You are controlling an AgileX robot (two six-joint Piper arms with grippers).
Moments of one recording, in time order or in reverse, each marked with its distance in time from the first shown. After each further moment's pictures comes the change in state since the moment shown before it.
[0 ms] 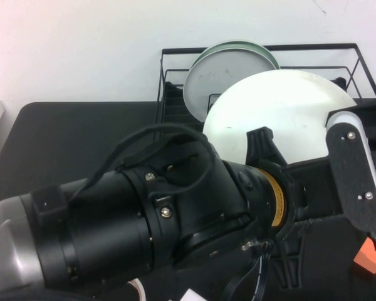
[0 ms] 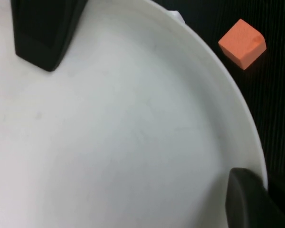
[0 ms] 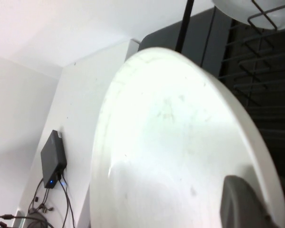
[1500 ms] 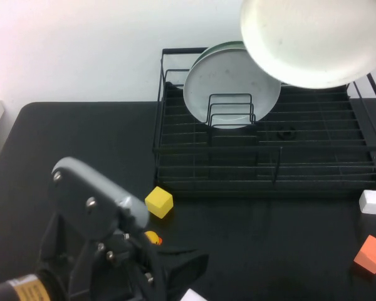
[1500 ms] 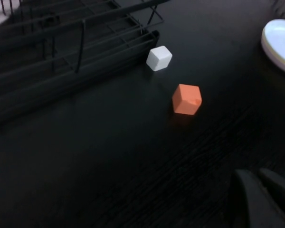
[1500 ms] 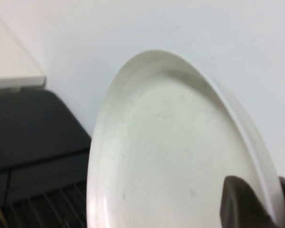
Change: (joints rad) right arm 0.000 0.106 -0.537 -0.131 -0.099 -0.921; left arm 0.000 -0.625 0.599 0.026 -0.268 -0.984
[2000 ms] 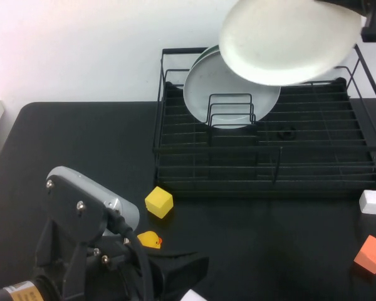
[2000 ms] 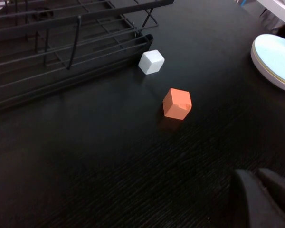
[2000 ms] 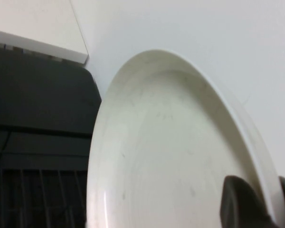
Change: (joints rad) right arm 0.015 0.313 -0.301 -0.002 0.199 -0.250; left arm 0.000 -0.022 0.038 0.002 -0.051 -0.082
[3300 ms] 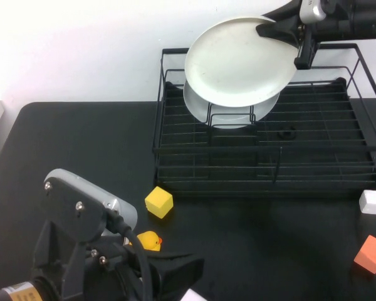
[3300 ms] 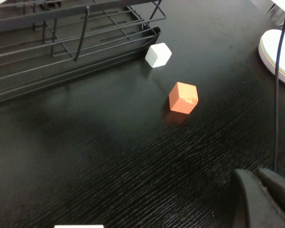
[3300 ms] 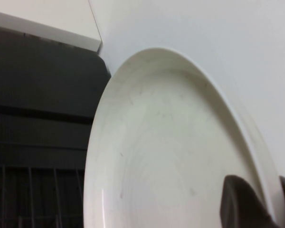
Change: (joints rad) right arm 0.094 0.364 -0.257 0.046 -0.050 -0.044; left arm 0.000 -0.002 0.000 0.008 0.027 -0.022
